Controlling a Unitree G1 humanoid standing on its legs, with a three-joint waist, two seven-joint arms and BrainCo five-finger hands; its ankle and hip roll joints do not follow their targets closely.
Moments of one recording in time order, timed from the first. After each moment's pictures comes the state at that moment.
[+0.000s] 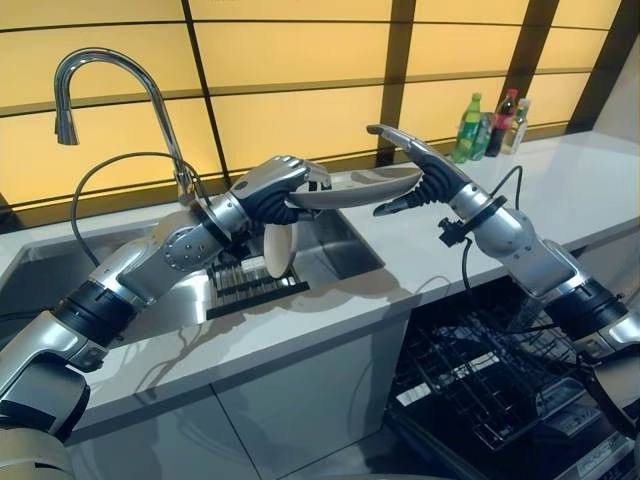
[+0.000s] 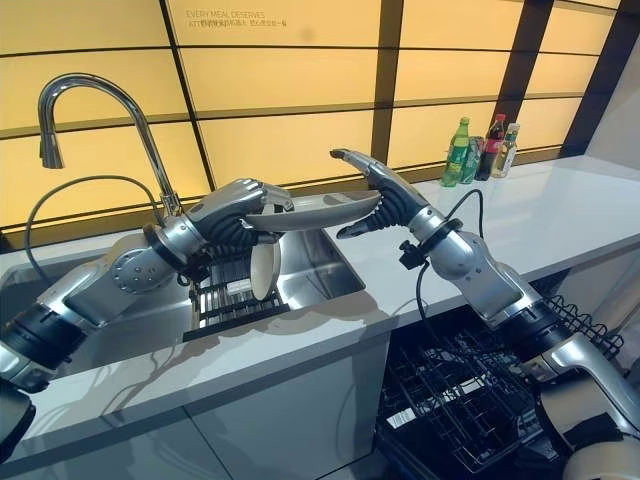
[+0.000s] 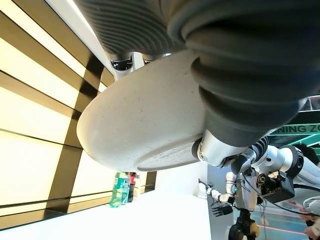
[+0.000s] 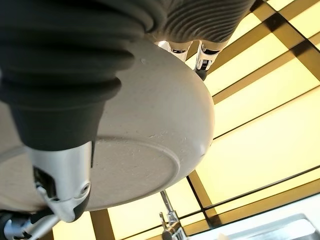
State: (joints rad) left arm -0.77 0.95 -0.61 0.10 0.13 -0.45 0.06; right arm -0.82 -0.81 0.57 0.20 0.00 -0.28 -0.01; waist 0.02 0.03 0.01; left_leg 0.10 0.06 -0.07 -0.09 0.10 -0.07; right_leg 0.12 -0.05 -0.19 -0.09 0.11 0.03
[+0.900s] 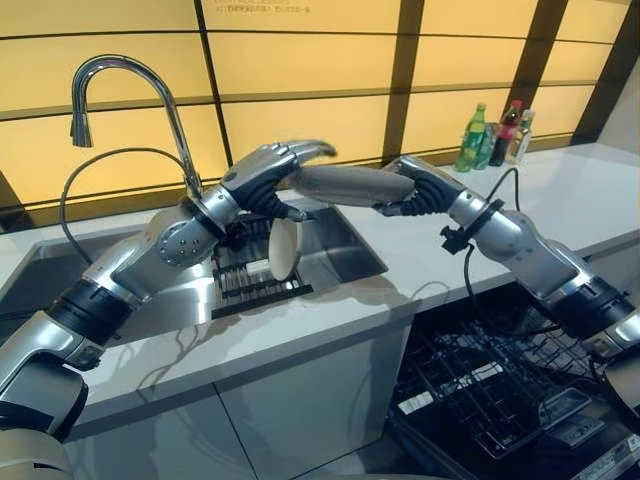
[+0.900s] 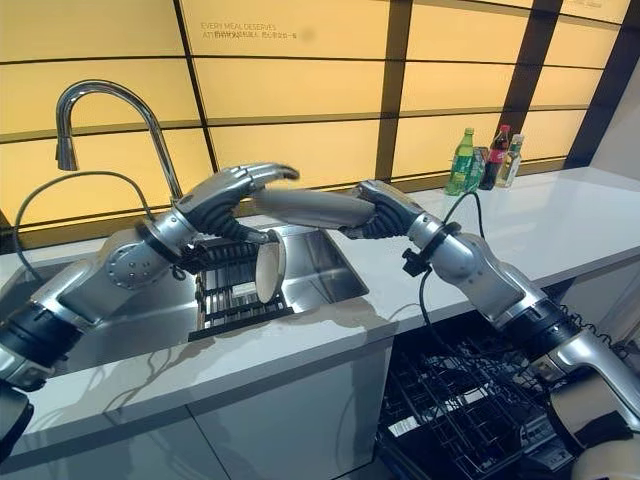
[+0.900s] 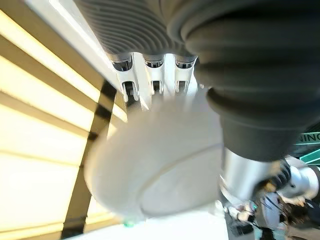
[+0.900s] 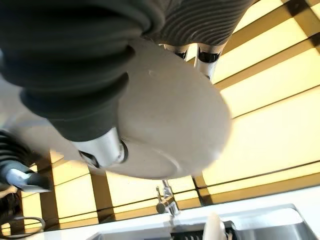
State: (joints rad) left arm -0.75 1.00 -0.54 0.11 0.20 -0.43 0.16; right arm -0.73 -0.91 0.53 0.15 0.02 -0.30 0.07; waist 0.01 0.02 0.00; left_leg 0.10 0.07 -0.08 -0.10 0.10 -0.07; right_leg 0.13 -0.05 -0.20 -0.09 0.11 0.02
